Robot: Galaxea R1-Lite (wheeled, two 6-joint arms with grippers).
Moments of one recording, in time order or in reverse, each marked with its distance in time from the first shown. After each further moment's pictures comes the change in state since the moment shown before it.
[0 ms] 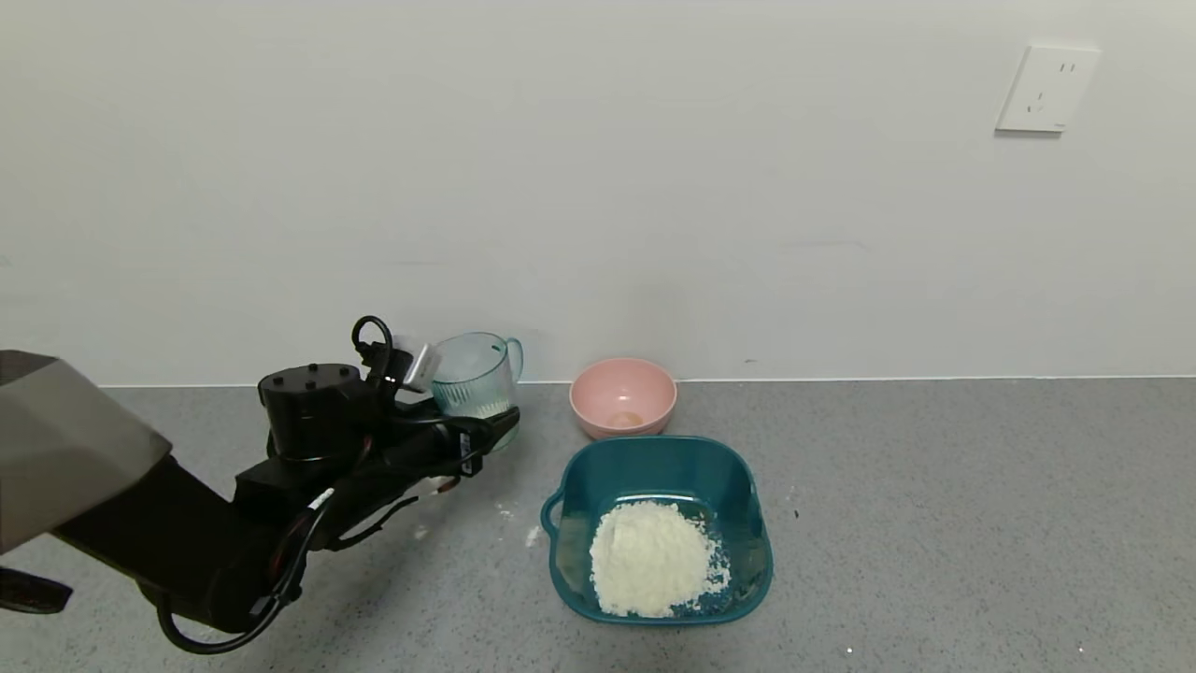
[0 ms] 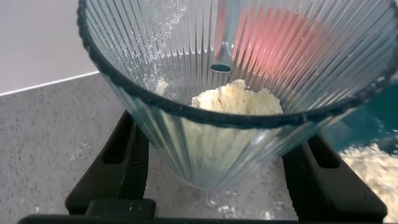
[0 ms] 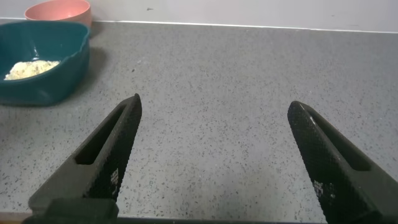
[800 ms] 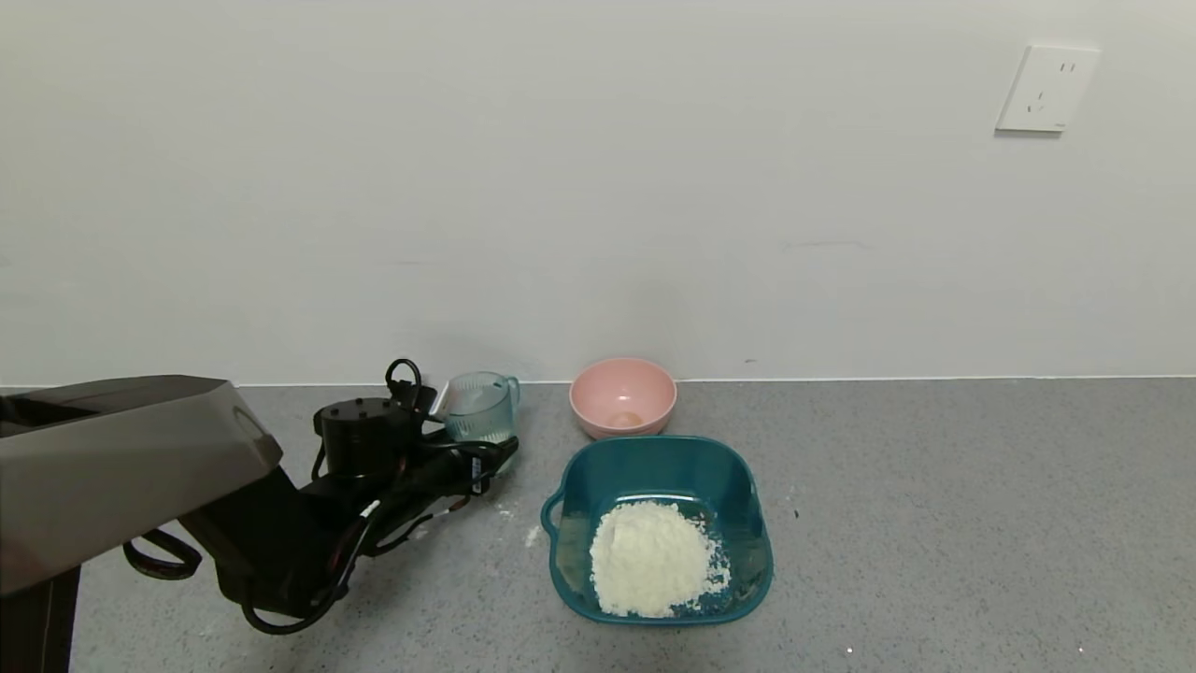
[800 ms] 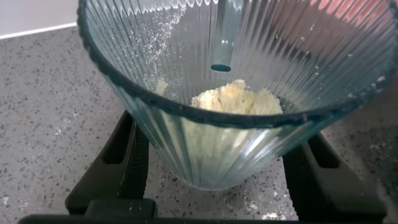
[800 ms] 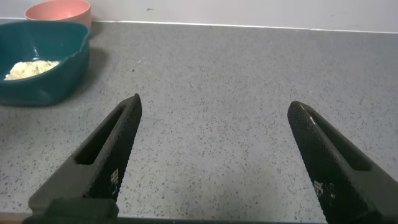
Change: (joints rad) left arm 0.041 0.222 -0.078 -0.039 0.016 0.003; right arm 0.000 0.000 0.000 0.000 0.000 0.000
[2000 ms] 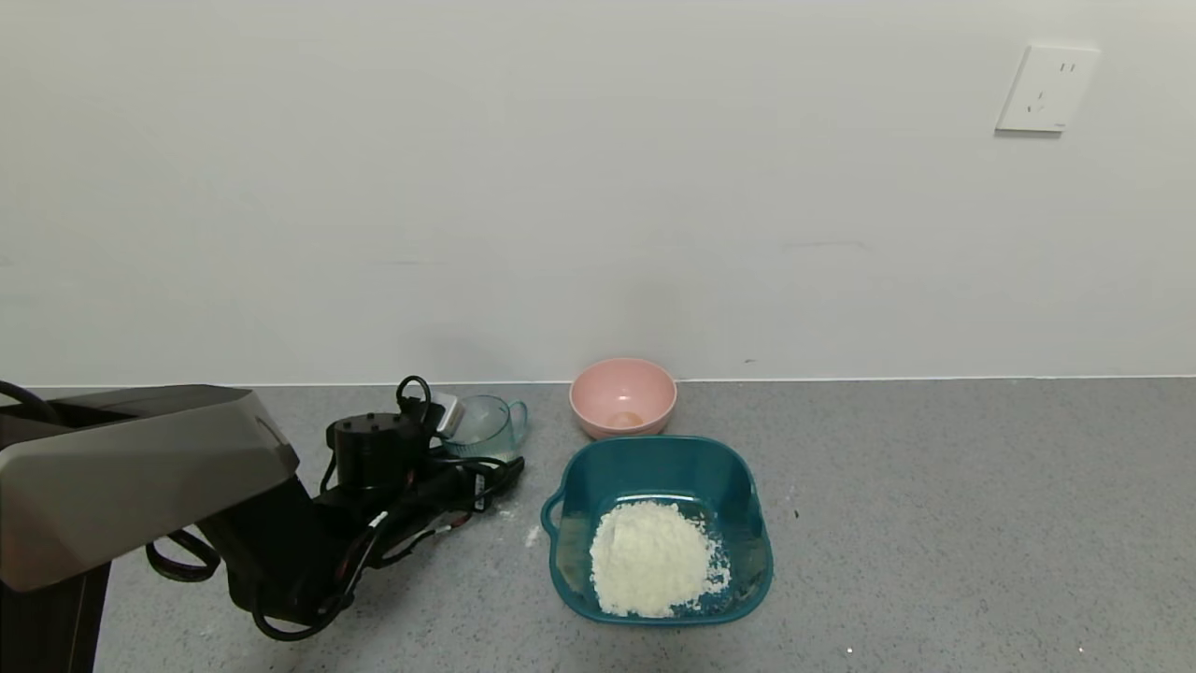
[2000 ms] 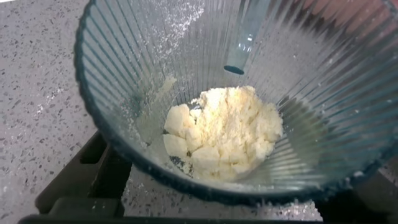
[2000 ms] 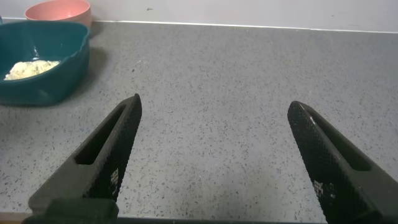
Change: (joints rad) left arm 0.000 0.030 0.013 0.029 -0.001 0.014; right arm 0.000 0.000 0.000 0.000 0.000 0.000
